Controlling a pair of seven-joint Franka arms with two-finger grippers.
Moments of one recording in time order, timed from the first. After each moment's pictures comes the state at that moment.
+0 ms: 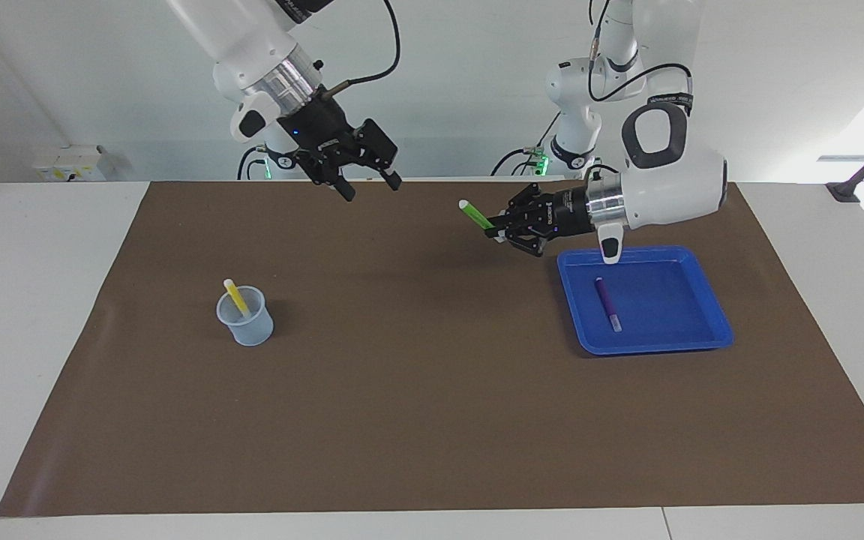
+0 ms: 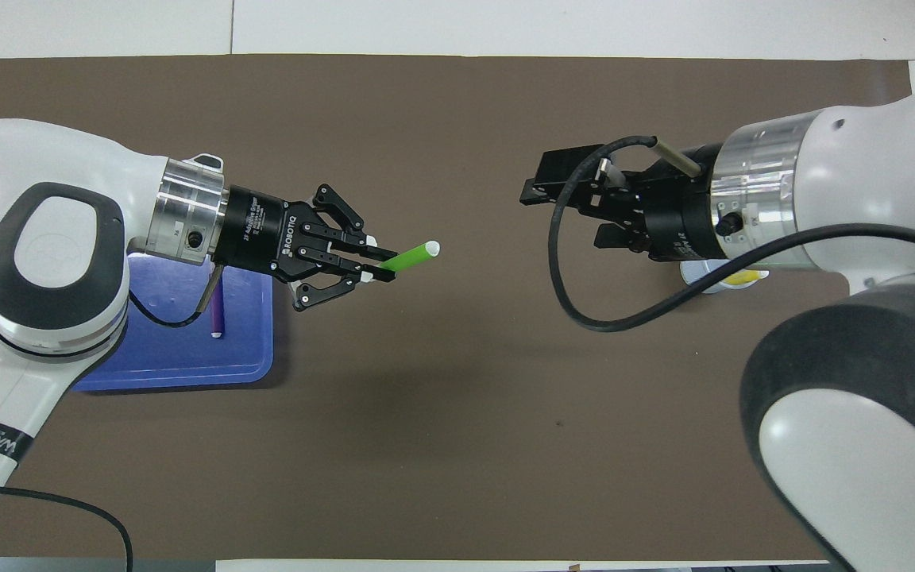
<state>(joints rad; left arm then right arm) 0.01 0.12 -0.33 -1.85 -1.08 1.83 -1.44 0.05 -0.02 0.29 -1.66 0.50 1.97 0.58</state>
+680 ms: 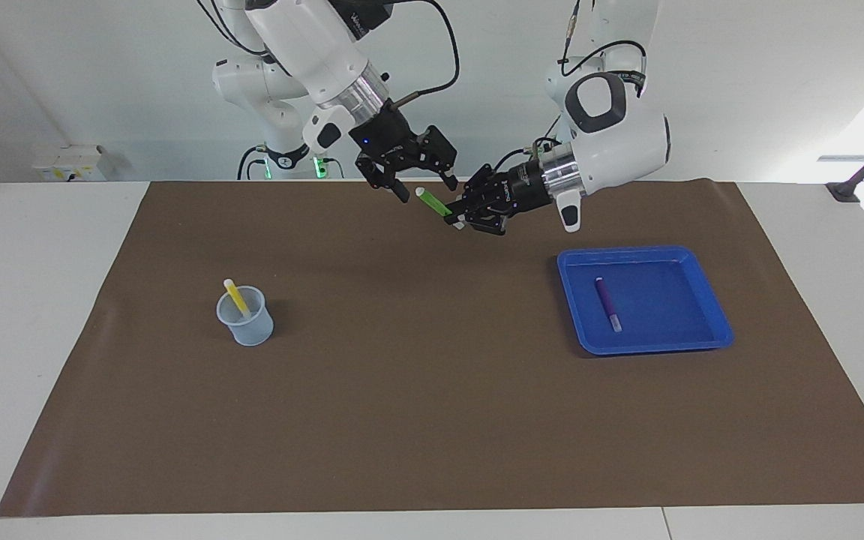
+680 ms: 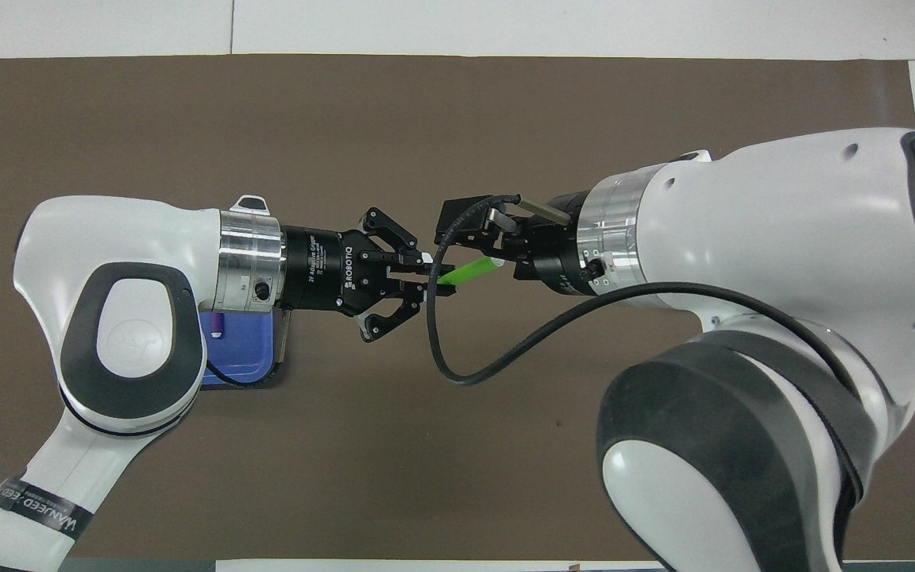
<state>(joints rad) -0.13 0.00 -0.33 -1.99 -1.21 2.08 -1.47 0.17 0.01 0.30 -1.71 0.48 2.06 0.62</state>
